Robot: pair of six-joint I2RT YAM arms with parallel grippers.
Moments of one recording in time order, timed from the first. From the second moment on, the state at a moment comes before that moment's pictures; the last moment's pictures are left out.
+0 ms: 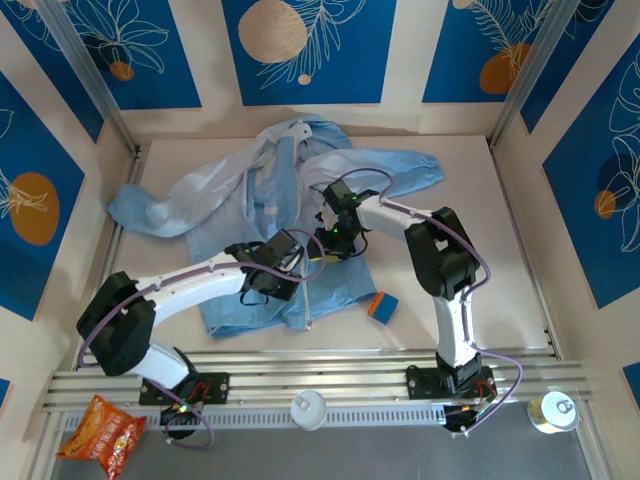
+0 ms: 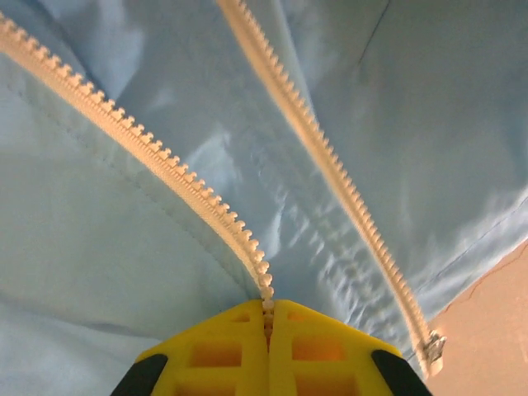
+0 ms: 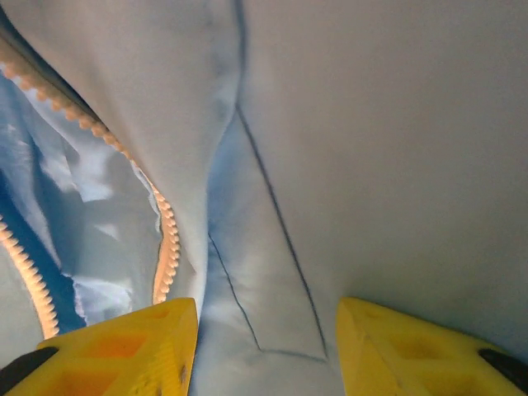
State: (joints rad) left arm -0.82 1.49 0.94 -0.65 -0.03 -0.39; right arm 0.55 2.04 1.45 -0.75 -0.49 0.41
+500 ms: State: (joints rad) left arm -0.79 1.43 0.80 -0.40 -0.03 -0.53; right arm 0.58 1.85 1.28 -0.71 -0.52 0.46
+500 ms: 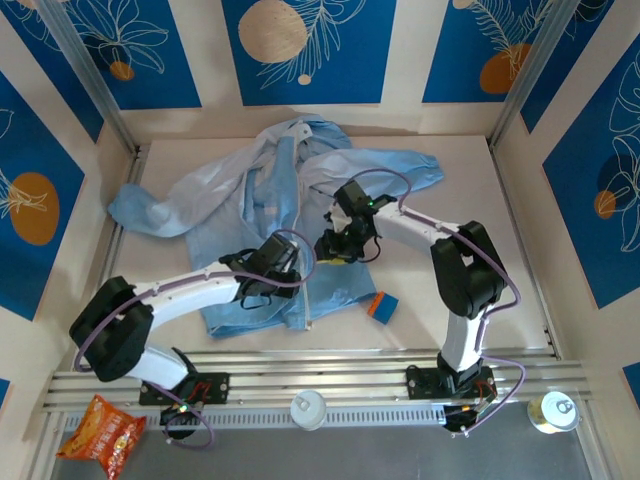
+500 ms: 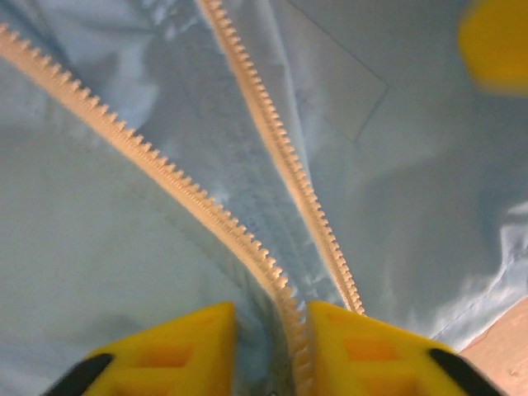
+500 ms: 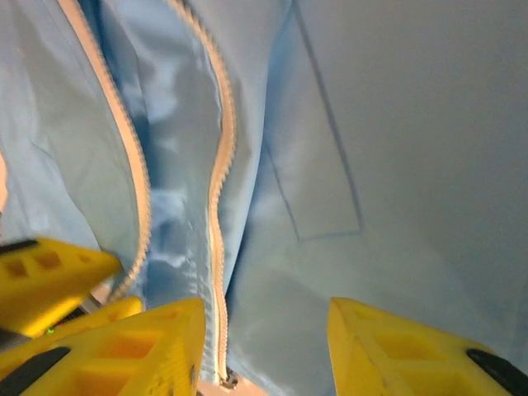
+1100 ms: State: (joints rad) left arm -0.73 1.20 0.63 -0.32 -0.05 -0.66; right arm 0.71 2.01 1.33 -0.70 -0.57 0.50
